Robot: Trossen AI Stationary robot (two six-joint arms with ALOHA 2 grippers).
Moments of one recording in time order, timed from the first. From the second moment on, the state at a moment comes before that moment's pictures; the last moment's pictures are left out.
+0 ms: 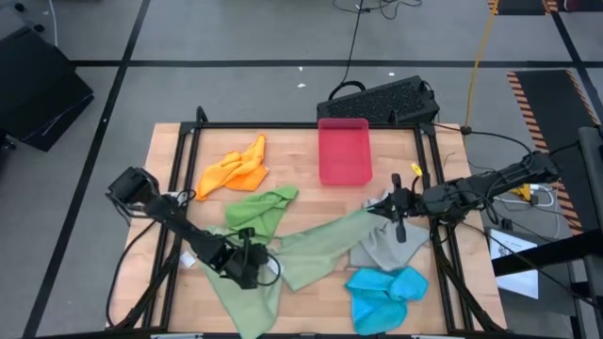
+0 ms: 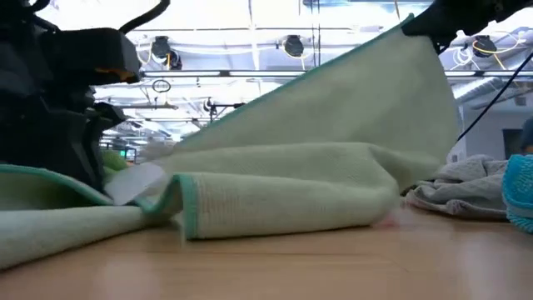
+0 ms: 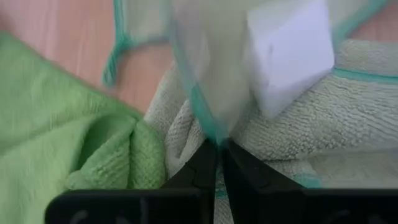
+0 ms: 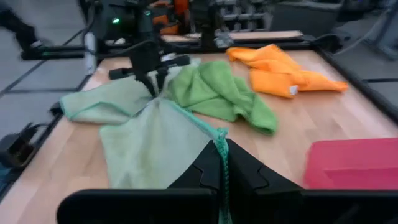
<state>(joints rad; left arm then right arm) -0.61 1.68 0.83 -0.35 -0.35 -0.61 0.34 0.67 0.51 -0.20 0.35 0.18</state>
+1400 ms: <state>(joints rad) -0.51 1.31 0.77 -0.34 -0.41 -0.58 0.33 0.65 0.51 -0.30 0.36 0.24</state>
